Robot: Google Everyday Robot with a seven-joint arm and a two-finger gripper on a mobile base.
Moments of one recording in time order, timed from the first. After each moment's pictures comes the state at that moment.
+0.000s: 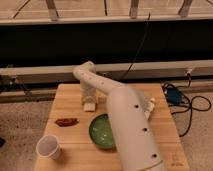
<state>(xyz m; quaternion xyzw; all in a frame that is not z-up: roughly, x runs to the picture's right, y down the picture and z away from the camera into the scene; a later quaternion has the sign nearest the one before) -0.100 0.076 0.964 -0.28 -0.27 -0.67 0.64</state>
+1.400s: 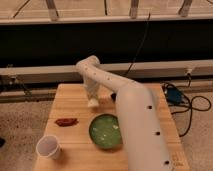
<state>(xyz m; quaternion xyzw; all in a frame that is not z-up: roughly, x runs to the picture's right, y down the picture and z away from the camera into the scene) -0.068 0.046 0.918 -0.26 -0.26 -0.67 0.64</state>
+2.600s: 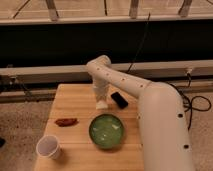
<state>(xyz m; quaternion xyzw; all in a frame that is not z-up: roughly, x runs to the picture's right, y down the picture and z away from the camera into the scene) -0.014 0.060 0.877 -0.25 -0.27 -0.68 0.63</state>
